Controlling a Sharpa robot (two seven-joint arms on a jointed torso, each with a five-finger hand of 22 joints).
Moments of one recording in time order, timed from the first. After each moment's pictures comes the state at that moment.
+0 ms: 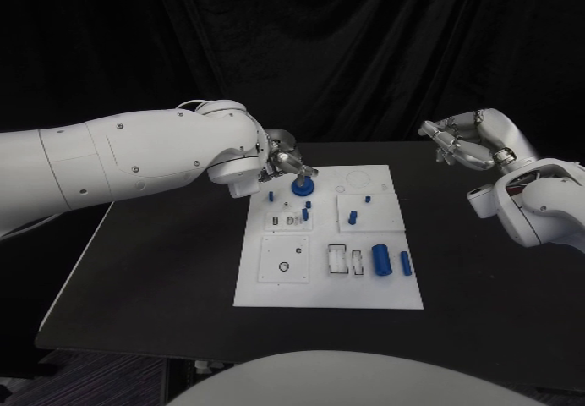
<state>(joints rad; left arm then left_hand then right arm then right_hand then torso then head) 1.48 -0.64 -0.21 1.44 -0.85 0.06 -0.53 1.02 0.07 0.23 0.22 0.22 0.78 0.03 0.79 0.86 1.47 -0.03 1.57 1.31 1.47 -0.07 1.57 1.31 0.04 1.46 0.04 1.52 1.31 1.35 -0.98 -0.25 1.50 -0.74 -0.65 0.38 1.12 0.13 0.04 0.30 0.36 0.96 0.15 0.11 0.16 0.98 0.08 1.15 1.05 1.16 0.02 1.03 0.90 0.17 1.02 0.13 0.45 1.25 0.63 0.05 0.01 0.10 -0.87</state>
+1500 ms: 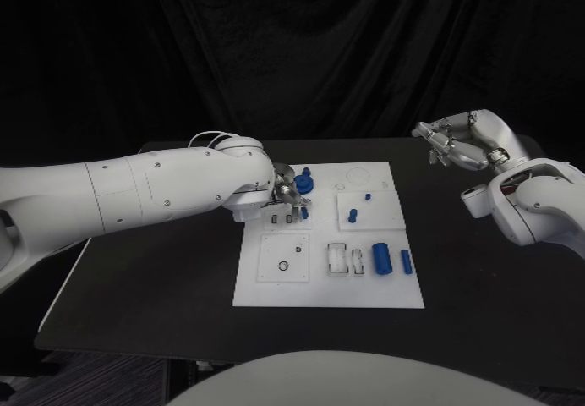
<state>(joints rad) 1.36 -0.57 -0.21 1.37 -0.96 0.11 -0.60 0.99 0.08 0.25 0.20 0.23 0.93 0.04 0.41 0.82 1.47 -0.04 1.57 1.31 1.47 -0.09 1.57 1.31 0.03 1.47 0.02 1.52 1.31 1.34 -0.96 -0.25 1.48 -0.70 -0.61 0.42 1.14 0.12 0.00 0.29 0.43 0.97 0.14 0.11 0.16 0.99 0.07 1.16 1.01 1.20 0.01 1.07 0.91 0.17 1.07 0.12 0.42 1.24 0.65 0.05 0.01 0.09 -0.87</state>
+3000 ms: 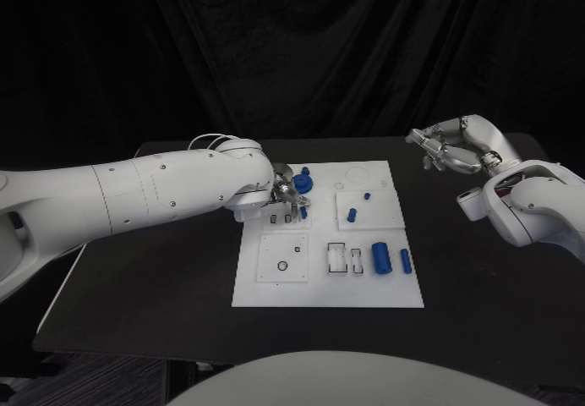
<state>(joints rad) 1.35 -0.55 -0.21 1.32 -0.96 0.10 -0.57 0.97 0.08 0.25 0.20 0.21 0.94 0.05 0.35 0.80 1.46 -0.03 1.57 1.31 1.47 -0.09 1.57 1.31 0.03 1.46 0.03 1.50 1.31 1.33 -0.96 -0.25 1.47 -0.71 -0.57 0.41 1.16 0.12 0.00 0.29 0.45 0.97 0.14 0.11 0.16 0.99 0.07 1.16 1.00 1.21 0.01 1.07 0.91 0.17 1.07 0.12 0.41 1.24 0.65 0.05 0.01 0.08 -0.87</state>
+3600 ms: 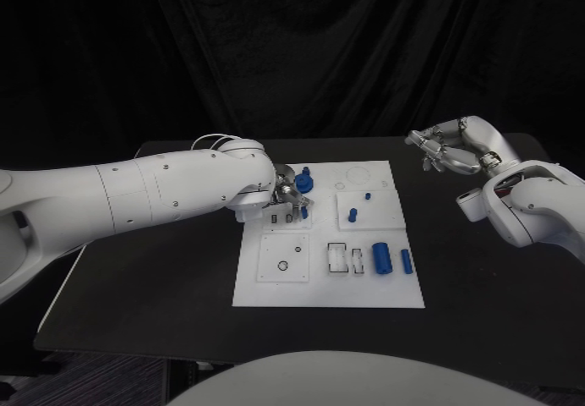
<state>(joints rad) 1.34 -0.54 -0.21 1.31 -0.96 0.12 -0.57 0.94 0.08 0.22 0.23 0.17 0.96 0.05 0.33 0.80 1.46 -0.03 1.57 1.31 1.47 -0.08 1.57 1.31 0.03 1.46 0.03 1.49 1.31 1.33 -0.95 -0.25 1.47 -0.71 -0.56 0.40 1.18 0.13 0.00 0.29 0.45 0.97 0.14 0.11 0.16 0.99 0.07 1.16 1.00 1.21 0.01 1.07 0.91 0.17 1.07 0.12 0.41 1.24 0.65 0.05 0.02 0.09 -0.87</state>
